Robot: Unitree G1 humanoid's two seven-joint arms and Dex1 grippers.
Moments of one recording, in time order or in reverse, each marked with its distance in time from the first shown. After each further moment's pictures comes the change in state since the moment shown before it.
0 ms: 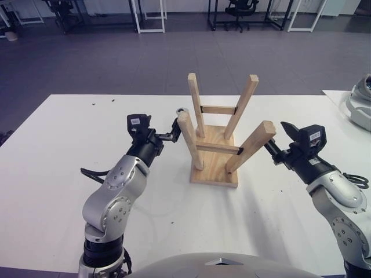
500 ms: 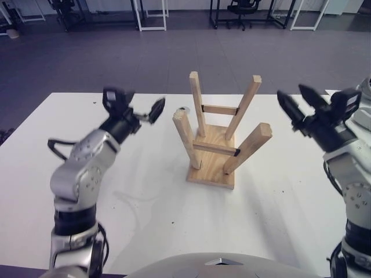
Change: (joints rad) left arm -0.417 0.239 0.229 0.243 -0.135 -0.043 -0.360; right arm -0.397 0.003 -0.225 0.223 0.338 -0.039 0.142
